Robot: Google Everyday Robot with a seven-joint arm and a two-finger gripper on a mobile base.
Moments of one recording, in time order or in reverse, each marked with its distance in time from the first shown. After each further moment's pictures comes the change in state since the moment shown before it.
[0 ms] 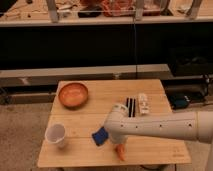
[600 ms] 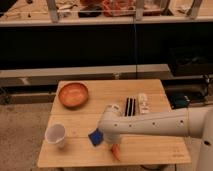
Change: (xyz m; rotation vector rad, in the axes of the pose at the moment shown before) arm 0.005 -0.025 0.000 0.002 -0.014 -0.051
